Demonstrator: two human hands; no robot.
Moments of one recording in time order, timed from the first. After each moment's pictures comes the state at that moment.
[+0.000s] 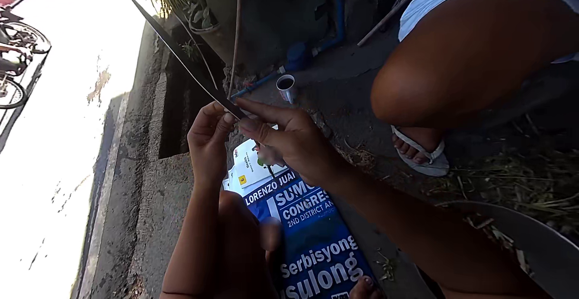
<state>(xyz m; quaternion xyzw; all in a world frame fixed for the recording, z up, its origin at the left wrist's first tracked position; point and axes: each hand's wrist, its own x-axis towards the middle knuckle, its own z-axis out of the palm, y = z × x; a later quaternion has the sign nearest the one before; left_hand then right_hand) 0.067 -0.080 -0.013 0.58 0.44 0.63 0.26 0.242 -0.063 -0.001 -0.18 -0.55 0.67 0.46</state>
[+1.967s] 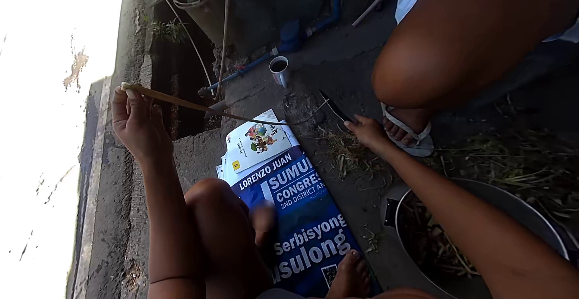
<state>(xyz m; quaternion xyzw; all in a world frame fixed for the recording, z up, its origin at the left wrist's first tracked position) -0.014 -0.072 0.006 0.37 0.53 0.75 0.14 0.378 0.034 -0.257 -0.69 -0.53 0.45 0.18</state>
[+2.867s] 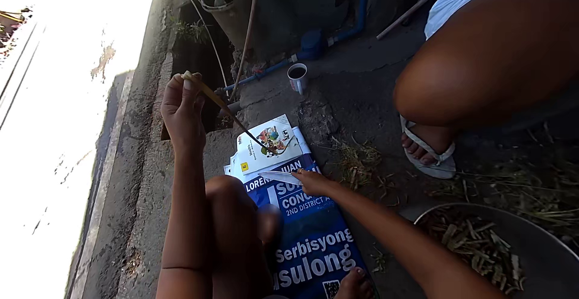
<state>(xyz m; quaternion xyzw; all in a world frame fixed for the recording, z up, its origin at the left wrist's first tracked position) 0.011 -0.067 0.001 0.45 0.51 0.71 0.20 0.235 -0.040 -0.305 -0.31 -0.85 0.40 -0.14</state>
